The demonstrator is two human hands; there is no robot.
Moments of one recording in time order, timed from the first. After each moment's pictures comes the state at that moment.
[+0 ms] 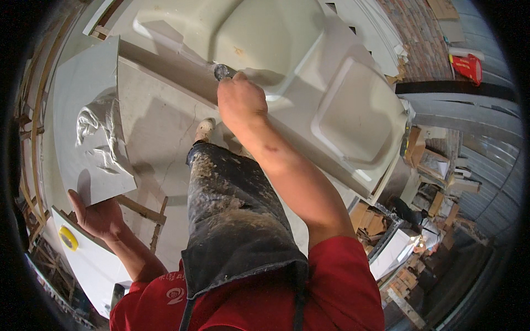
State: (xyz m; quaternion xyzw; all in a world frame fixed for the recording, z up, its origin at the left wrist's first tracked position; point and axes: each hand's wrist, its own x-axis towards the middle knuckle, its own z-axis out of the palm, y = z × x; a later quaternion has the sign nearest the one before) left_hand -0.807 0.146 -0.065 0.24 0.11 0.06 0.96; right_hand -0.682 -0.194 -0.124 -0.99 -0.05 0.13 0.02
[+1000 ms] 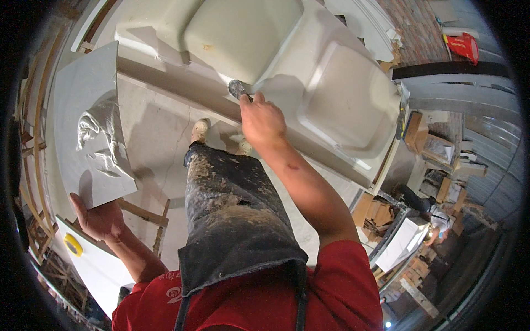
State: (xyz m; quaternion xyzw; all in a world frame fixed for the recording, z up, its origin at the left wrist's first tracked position) left_hand -0.804 0.163 -0.052 0.27 0.17 0.08 0.94; right_hand -0.745 -0.230 -0.121 -0.99 0.01 0.15 0.03
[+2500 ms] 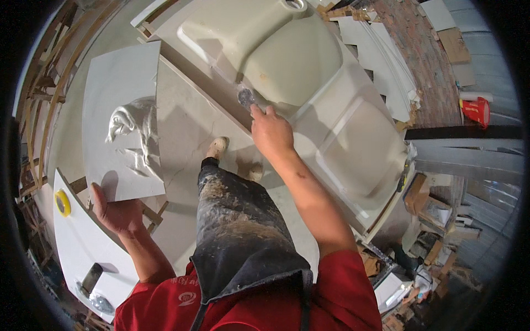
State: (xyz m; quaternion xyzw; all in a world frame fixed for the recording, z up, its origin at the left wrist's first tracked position) left_hand -0.845 0.101 -0.032 0.27 0.15 0.15 0.94; right_hand -0.710 -0.229 -0.129 -0.99 -0.10 0.06 0.12
